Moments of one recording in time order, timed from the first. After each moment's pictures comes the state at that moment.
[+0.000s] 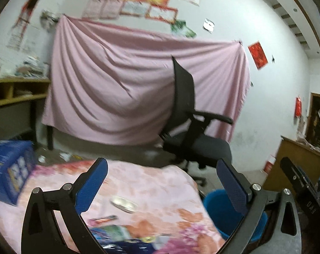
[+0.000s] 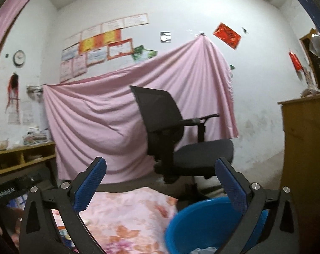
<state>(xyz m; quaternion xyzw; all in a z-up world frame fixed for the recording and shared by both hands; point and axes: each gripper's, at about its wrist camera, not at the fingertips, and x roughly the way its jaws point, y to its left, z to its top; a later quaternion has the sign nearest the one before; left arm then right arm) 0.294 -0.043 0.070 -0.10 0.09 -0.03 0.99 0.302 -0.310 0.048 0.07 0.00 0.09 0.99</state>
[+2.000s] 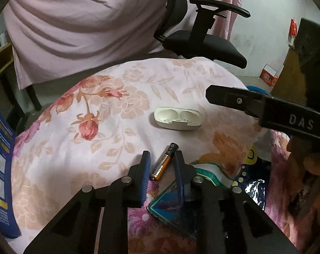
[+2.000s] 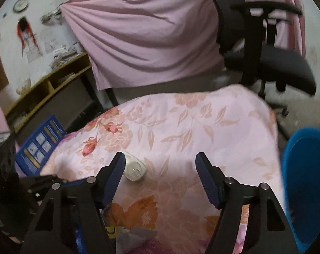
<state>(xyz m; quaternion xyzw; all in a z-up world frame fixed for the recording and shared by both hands) 0.396 0.025 -0.067 0.01 0.41 -0.13 0.90 0.437 -0.152 -0.048 0.05 0.36 0.26 0.89</state>
